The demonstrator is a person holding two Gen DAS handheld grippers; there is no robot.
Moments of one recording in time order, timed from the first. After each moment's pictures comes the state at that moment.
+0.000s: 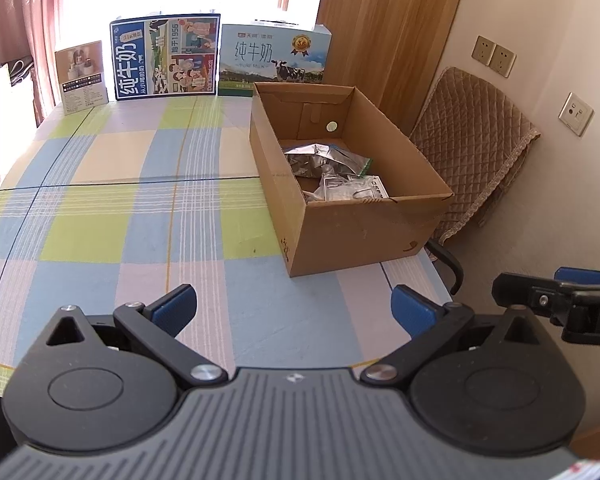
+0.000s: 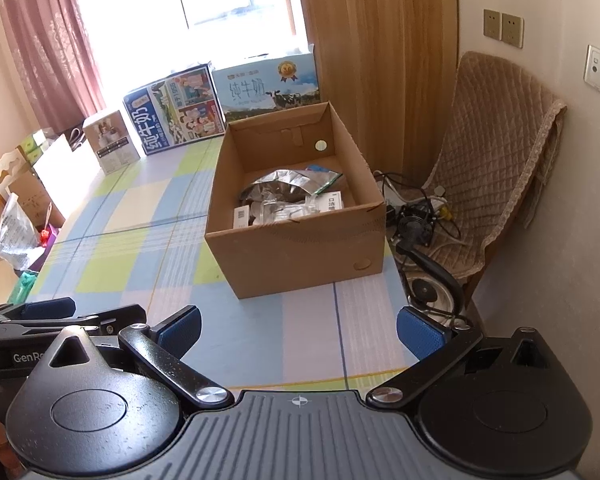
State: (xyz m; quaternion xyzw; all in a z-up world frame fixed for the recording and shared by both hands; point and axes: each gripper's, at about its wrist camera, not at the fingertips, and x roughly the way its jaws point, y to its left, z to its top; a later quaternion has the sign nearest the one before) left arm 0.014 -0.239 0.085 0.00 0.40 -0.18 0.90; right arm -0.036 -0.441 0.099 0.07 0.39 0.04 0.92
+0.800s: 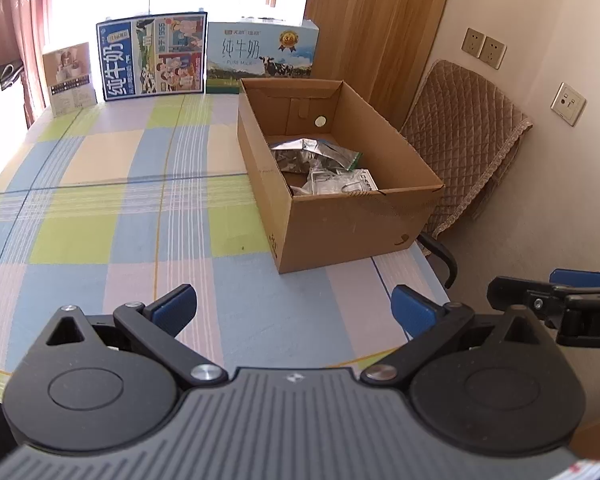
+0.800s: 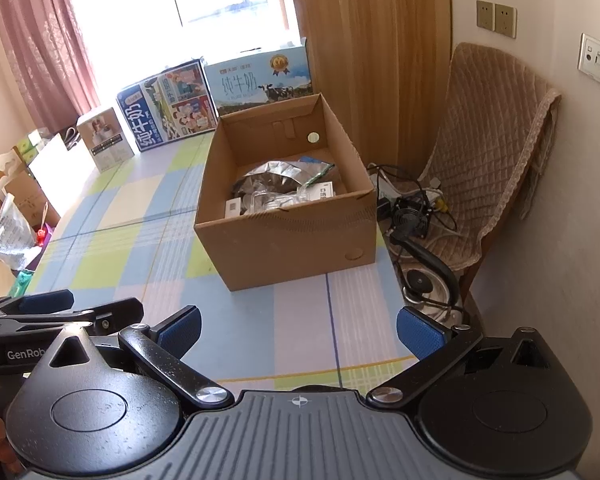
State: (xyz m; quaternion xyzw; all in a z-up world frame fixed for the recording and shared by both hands) left arm 0.012 -0.247 0.079 0.01 0.39 -0.19 0.90; right arm -0.038 -0.451 0.092 0.08 0.40 0.04 0.91
